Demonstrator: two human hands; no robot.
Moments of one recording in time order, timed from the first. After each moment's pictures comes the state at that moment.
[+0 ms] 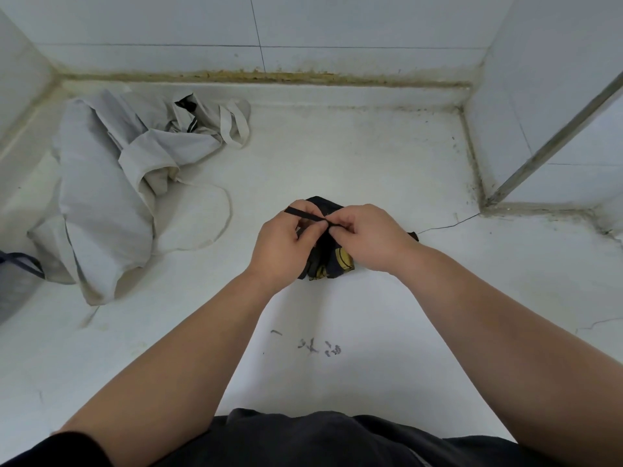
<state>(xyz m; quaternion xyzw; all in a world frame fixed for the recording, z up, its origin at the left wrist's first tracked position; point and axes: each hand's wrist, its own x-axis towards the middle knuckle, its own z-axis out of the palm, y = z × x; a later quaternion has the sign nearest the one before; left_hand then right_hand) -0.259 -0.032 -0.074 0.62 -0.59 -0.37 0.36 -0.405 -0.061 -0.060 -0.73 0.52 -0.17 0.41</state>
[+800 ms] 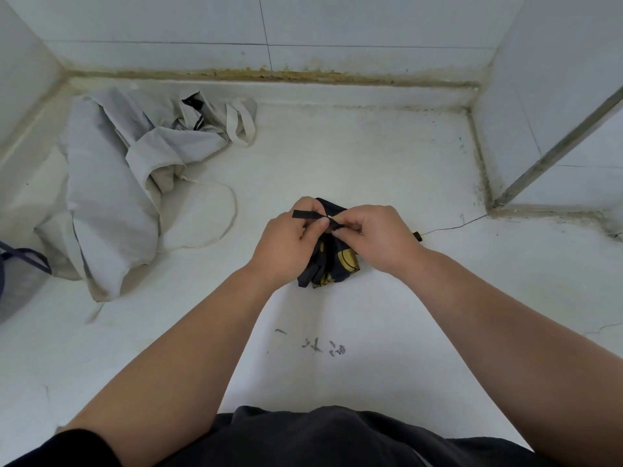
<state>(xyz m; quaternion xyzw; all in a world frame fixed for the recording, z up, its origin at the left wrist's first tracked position) -0.251 -0.036 -0.073 0.61 -0.65 -0.35 0.29 -0.407 -0.062 -0.071 -0.75 0.51 -0.21 0.36</state>
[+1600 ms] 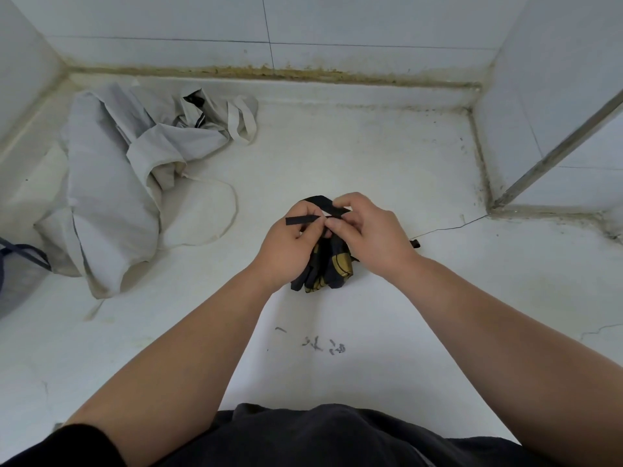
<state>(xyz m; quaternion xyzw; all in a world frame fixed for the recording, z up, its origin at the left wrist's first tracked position) -0.253 -0.033 -0.081 0.60 -0.55 -0.46 0.37 -0.399 -0.056 -0.083 -0.71 0.51 -0.30 0.38</state>
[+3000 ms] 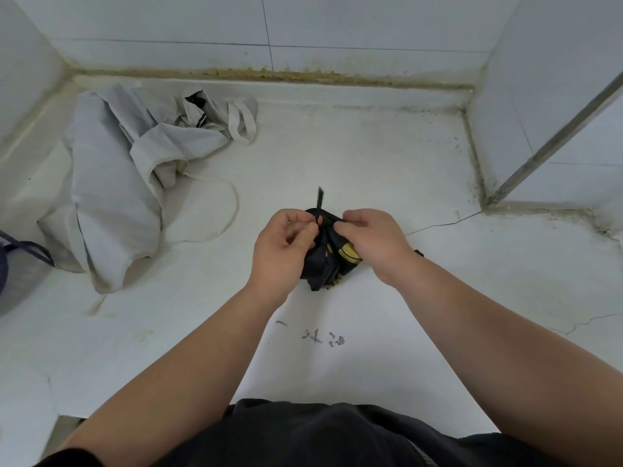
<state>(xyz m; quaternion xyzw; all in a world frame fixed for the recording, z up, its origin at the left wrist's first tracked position) -0.260 -0.004 -0.078 0.61 -0.39 -0.49 0.50 -0.393 -0.045 -0.072 -0.51 0.61 -0.29 0.53</state>
